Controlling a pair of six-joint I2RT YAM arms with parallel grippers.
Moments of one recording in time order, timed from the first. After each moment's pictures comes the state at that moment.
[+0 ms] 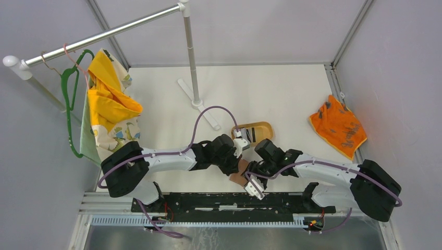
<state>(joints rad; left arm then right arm) -1.06 1.50 0.73 -0.05 0.23 -0.24 0.88 1.18 0.49 -0.37 -0.71 -1.50</state>
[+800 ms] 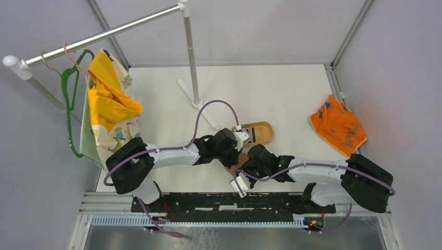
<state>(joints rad) -1.01 1.56 0.80 -0.08 0.16 -0.20 1.03 1.27 0.44 -0.03 -0.39 -1.17</state>
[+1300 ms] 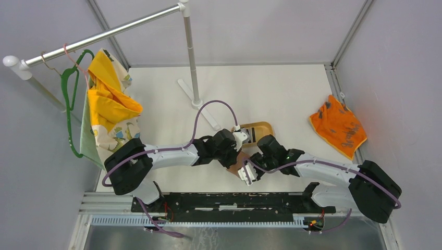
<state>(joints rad) -1.01 1.55 0.79 -0.09 0.12 -0.19 0.87 1.20 0.46 -0.15 -0.51 -1.19</state>
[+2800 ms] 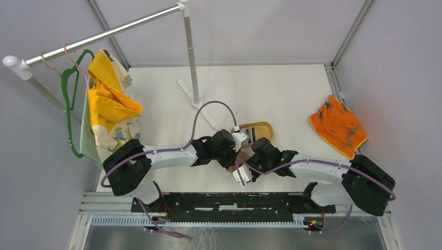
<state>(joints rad) -1.01 1.53 0.77 -0.08 0.14 -0.19 0.92 1.26 0.47 -0.11 -0.44 -1.12</state>
